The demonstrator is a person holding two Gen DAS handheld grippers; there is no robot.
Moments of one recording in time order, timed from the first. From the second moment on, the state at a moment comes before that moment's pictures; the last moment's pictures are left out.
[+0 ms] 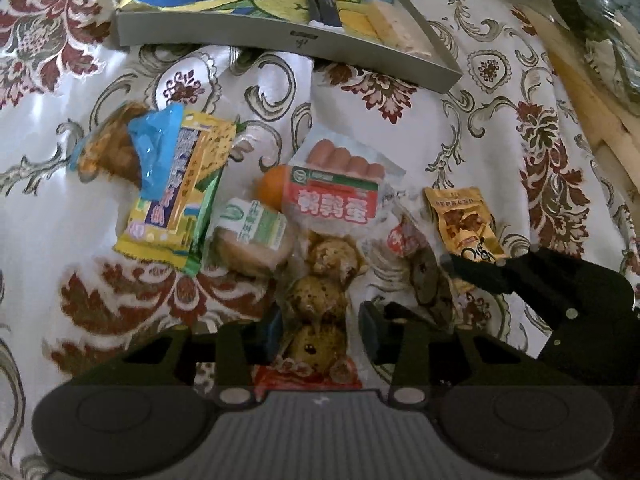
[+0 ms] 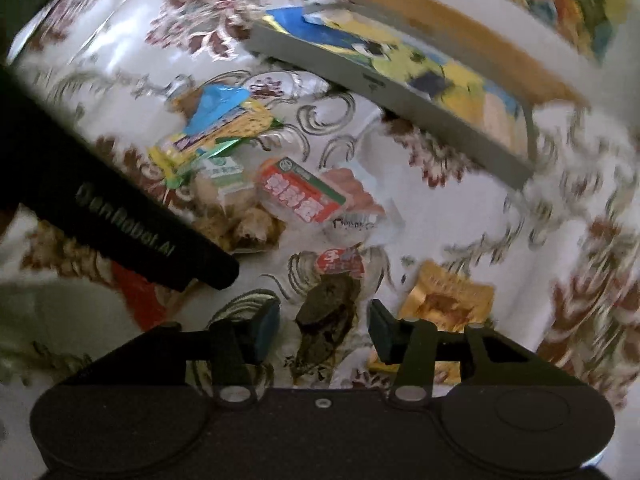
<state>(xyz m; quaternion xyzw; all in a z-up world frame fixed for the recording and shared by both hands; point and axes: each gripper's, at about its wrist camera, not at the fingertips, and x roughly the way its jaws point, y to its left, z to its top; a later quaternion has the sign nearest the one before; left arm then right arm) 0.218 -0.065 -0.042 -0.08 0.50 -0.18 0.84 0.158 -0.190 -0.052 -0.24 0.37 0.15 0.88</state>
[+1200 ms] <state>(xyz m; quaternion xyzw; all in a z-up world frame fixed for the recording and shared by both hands) 0.187 -0.071 0.005 -0.08 0.45 -0.16 0.87 0.132 -0.179 -0.046 -0.36 0.25 0.09 0.89</state>
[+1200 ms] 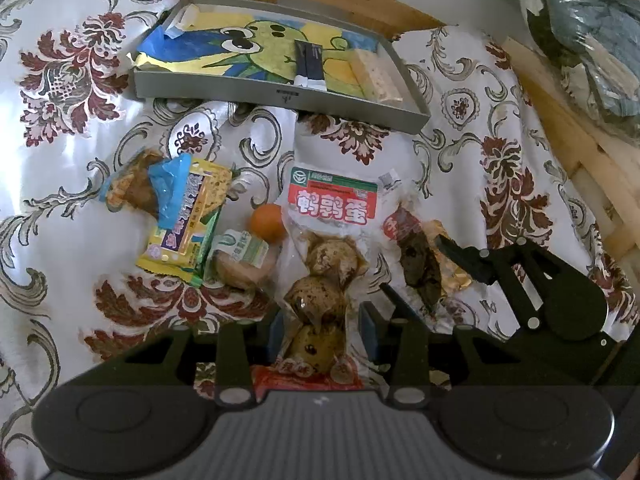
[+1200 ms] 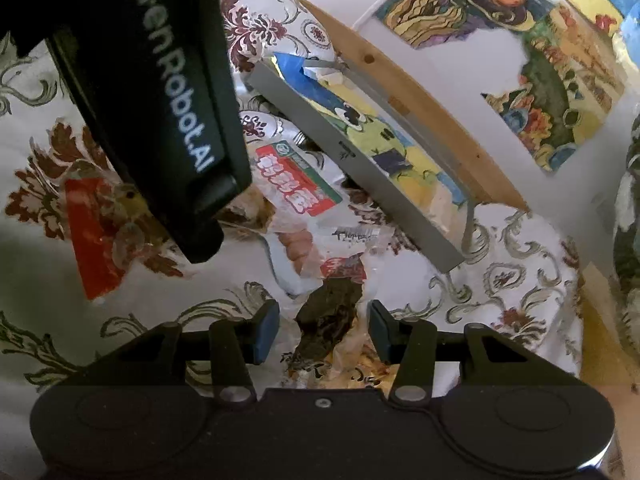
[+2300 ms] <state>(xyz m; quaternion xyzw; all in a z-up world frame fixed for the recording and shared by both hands) 0.301 -0.074 0.059 -0.11 0.37 -0.10 0.92 0.245 -0.199 0.004 -0.37 0.10 0.06 0.92</state>
